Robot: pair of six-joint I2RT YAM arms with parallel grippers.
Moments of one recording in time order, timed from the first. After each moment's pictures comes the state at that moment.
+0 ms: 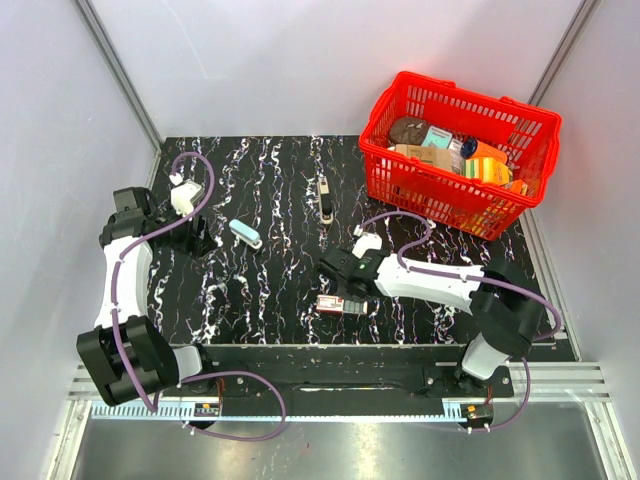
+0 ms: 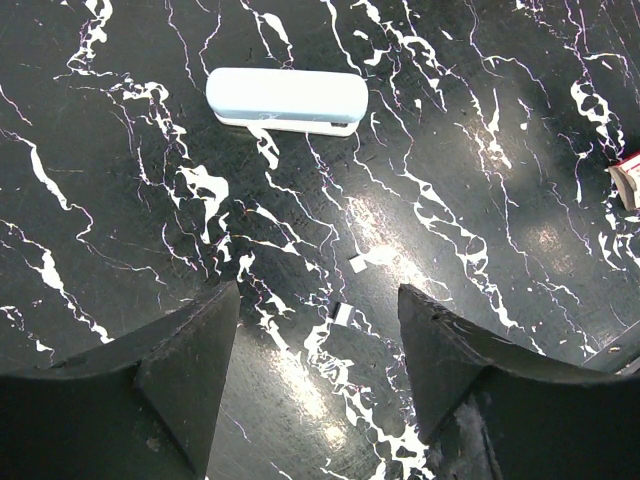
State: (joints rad) left arm 0.32 1.24 1.02 -0.78 0.71 0.64; right arm 1.03 1.64 1.09 -0.71 0.43 1.20
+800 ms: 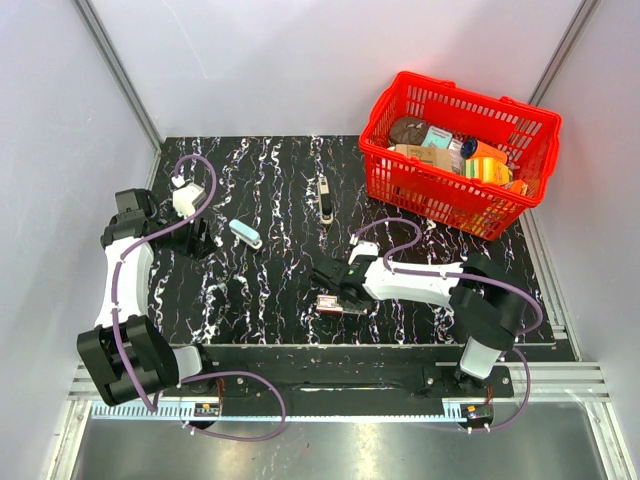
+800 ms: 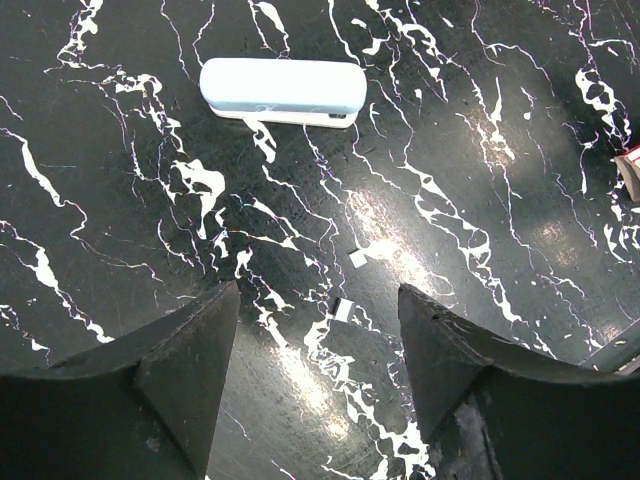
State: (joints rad) left arm 0.32 1.24 1.01 -0.78 0.70 0.65; right arm 1.06 1.73 1.09 -0.74 0.45 1.23
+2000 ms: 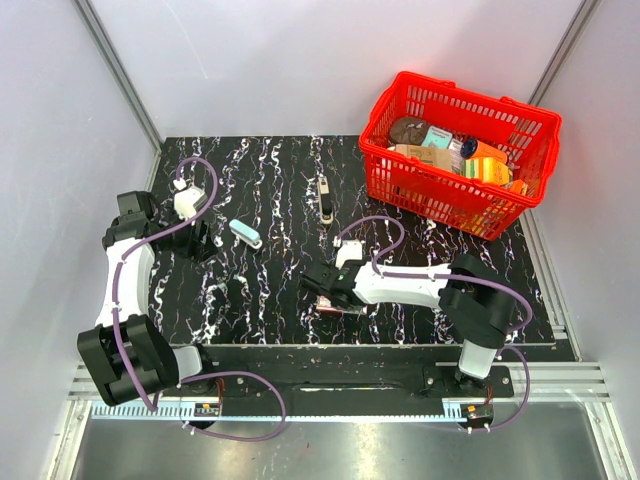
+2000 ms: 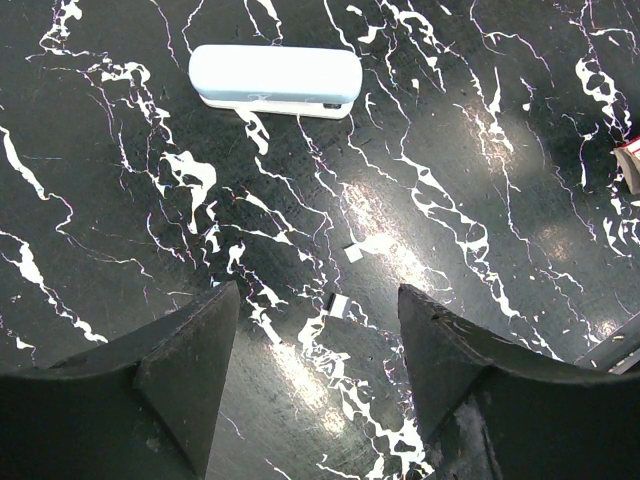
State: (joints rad) left arm 0.32 1.24 0.98 -0.78 0.70 0.66; right arm 1.11 1.78 1.13 -0.72 0.54 1.10
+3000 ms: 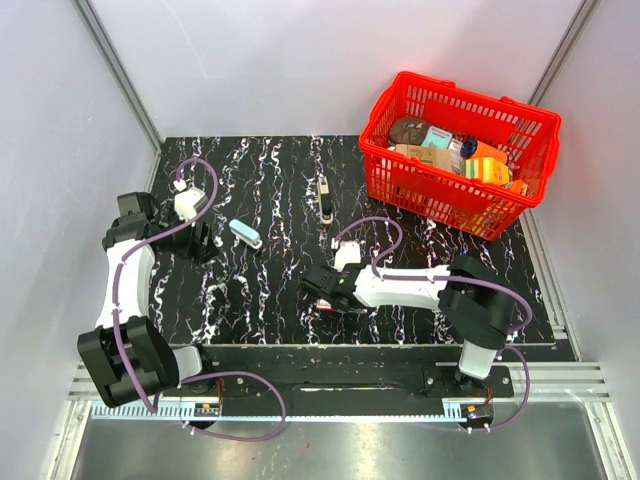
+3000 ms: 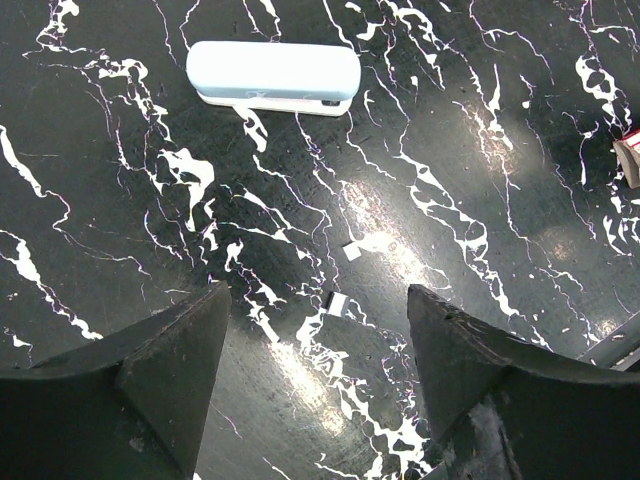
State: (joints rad) left arm 0.32 1.24 0.98 -0.78 0.70 0.66; right arm 1.13 1.78 1.11 -0.68 0.57 1.06
